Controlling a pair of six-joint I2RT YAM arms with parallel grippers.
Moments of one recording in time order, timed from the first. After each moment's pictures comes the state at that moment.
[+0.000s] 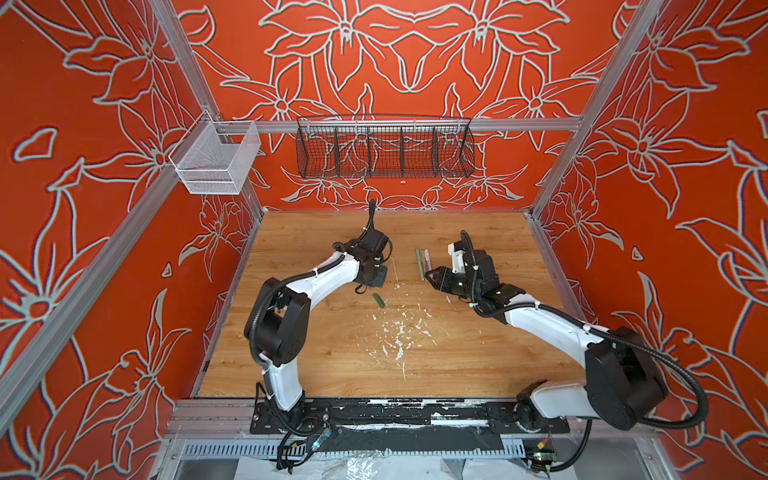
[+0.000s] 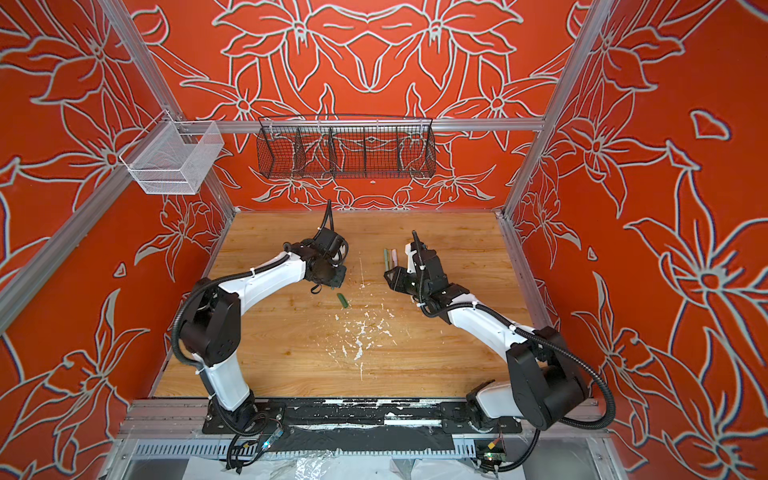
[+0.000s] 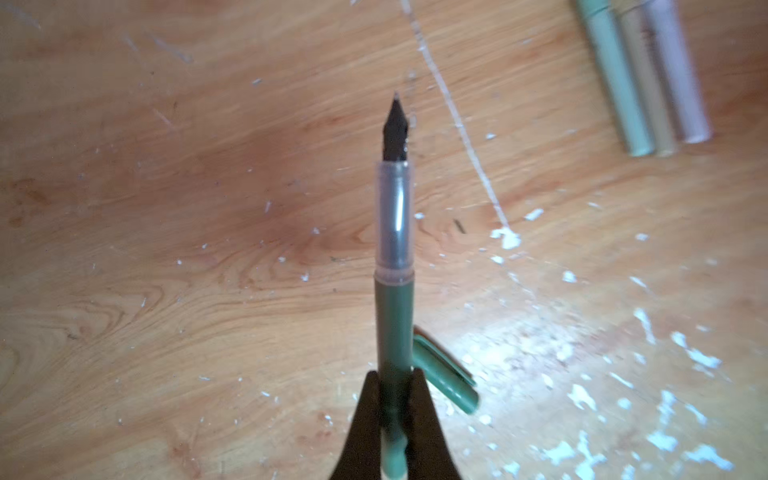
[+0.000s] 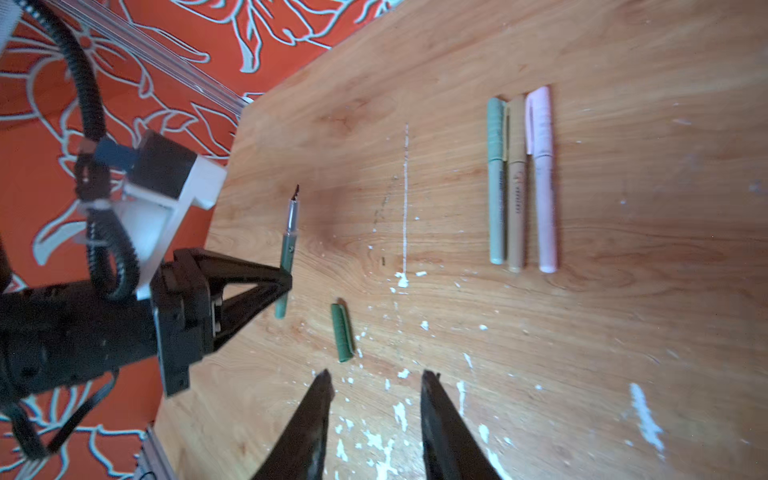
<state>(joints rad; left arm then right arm) -0.49 1.76 1.34 -0.66 -0.06 -0.18 0.49 1.39 0.80 0.06 -0.26 0.72</state>
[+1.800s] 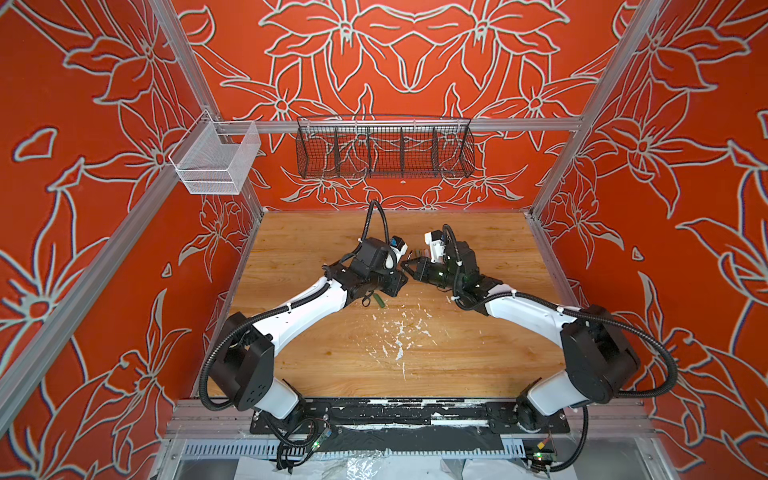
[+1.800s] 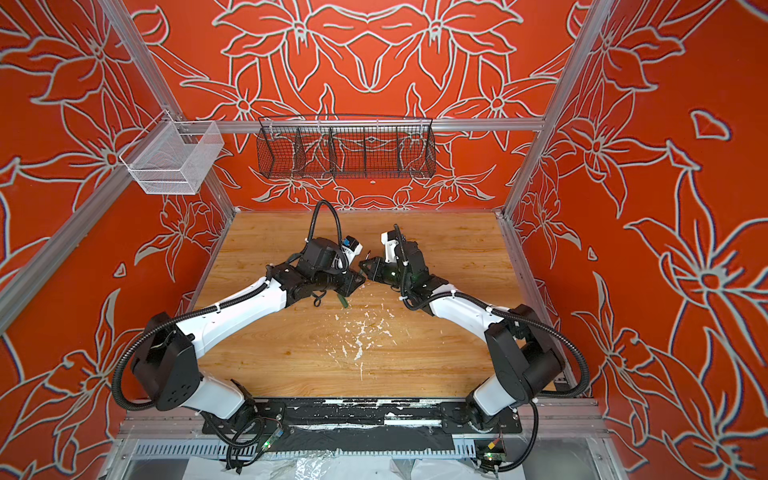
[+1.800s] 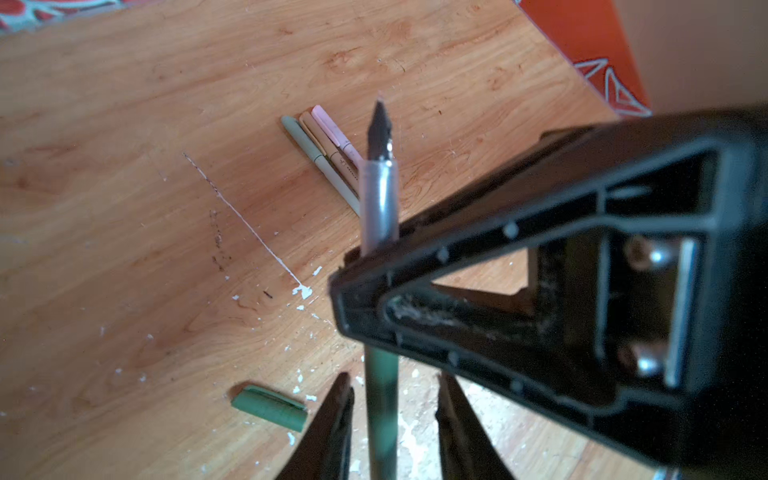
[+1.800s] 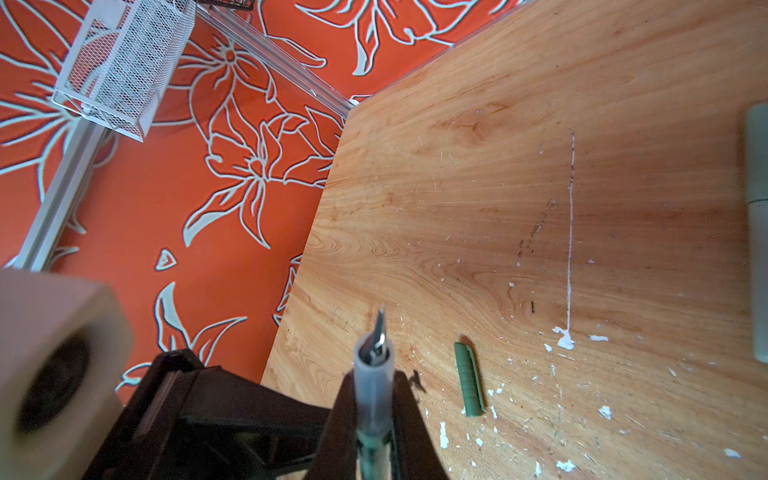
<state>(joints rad) -0.60 1.51 1.14 -0.35 0.18 -0.15 0.58 1.53 0.92 0.25 -0.36 0.84</state>
